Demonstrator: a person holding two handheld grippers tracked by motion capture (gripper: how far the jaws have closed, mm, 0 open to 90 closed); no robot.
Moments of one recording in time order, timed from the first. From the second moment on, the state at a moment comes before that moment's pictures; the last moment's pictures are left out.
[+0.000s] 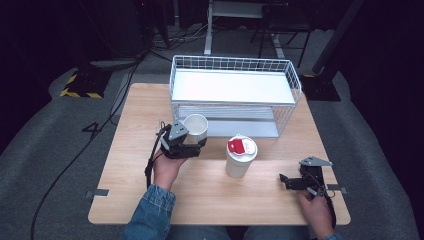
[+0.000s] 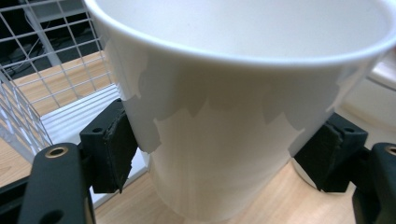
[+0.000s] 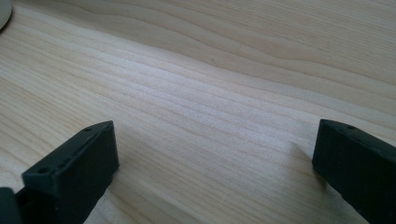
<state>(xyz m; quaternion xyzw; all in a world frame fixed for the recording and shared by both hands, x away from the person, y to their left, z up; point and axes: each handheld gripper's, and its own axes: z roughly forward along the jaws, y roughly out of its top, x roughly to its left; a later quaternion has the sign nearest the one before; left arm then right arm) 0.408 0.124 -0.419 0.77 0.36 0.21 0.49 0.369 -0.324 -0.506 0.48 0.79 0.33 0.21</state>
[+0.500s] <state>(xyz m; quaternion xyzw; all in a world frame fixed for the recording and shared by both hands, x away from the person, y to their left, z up) 0.439 0.112 -0.439 0.75 0.37 0.24 0.49 0.369 -0.324 -0.506 0.48 0.78 0.32 0.21</state>
